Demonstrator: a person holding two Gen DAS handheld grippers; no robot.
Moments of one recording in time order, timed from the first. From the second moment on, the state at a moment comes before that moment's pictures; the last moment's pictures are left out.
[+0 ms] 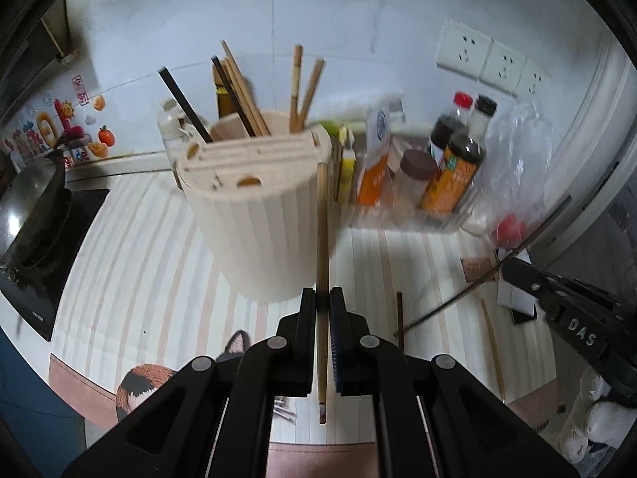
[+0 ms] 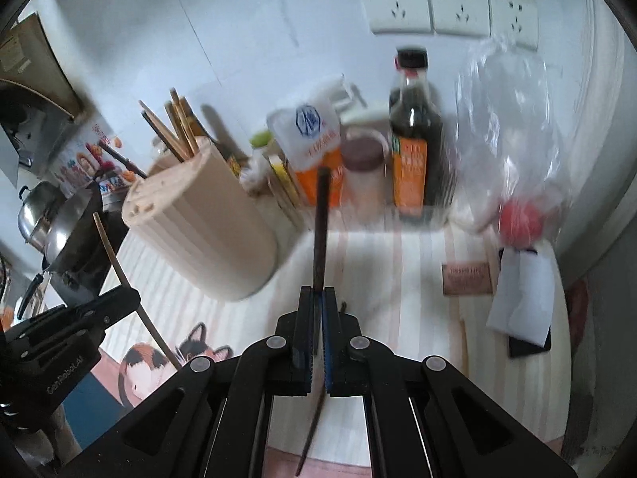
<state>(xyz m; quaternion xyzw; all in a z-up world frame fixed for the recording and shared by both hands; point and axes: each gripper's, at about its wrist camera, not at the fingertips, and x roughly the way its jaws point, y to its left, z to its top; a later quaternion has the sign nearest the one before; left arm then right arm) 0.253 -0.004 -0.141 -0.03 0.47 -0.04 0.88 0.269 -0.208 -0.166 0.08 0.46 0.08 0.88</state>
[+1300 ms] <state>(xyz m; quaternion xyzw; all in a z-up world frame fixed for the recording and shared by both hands) 0.300 0.054 -0.179 -0.05 0.47 0.14 0.87 0.398 -0.243 -0.339 0.12 0.63 -0.08 0.76</state>
